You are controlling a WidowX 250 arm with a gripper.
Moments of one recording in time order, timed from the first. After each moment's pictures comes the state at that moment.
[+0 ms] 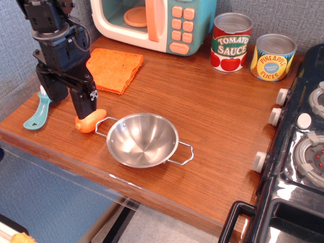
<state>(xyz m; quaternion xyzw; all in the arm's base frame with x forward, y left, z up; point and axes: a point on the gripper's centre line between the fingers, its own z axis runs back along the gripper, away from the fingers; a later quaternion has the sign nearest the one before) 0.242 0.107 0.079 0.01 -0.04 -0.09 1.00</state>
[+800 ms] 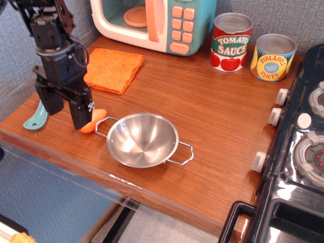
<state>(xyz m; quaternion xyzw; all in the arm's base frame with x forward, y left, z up) 0.247 0.127 0.043 0.01 0.00 -0.06 1.00</state>
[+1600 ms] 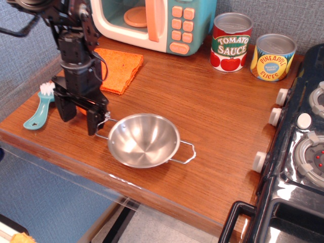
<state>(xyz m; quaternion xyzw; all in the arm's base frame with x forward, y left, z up) 0.268 0.120 0.013 0.03 0.03 -0.05 1.00</state>
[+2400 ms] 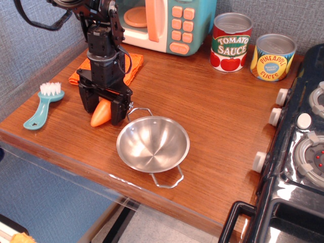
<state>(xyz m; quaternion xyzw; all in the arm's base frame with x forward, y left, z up) 0.306 0.110 0.007 0.04 0.02 -0.04 1.00</state>
